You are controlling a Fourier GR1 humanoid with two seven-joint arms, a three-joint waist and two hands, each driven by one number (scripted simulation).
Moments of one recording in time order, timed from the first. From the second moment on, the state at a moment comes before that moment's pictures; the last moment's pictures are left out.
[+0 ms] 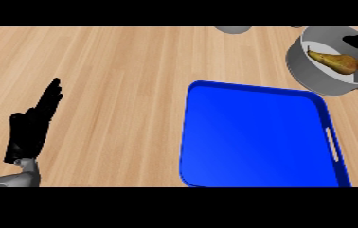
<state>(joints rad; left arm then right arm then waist) -0.05 0.24 0.15 -1.56 -0.15 -0.04 0.17 -1.05 -0.66 -0.52 -0.28 0.94 -0.37 0.06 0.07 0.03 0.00</state>
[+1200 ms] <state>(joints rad) 0.00 0.24 0.20 -1.54 -0.15 -0.04 0.13 -0.95 -0.65 -0.82 -0.41 0.46 -0.24 -0.32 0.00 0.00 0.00</state>
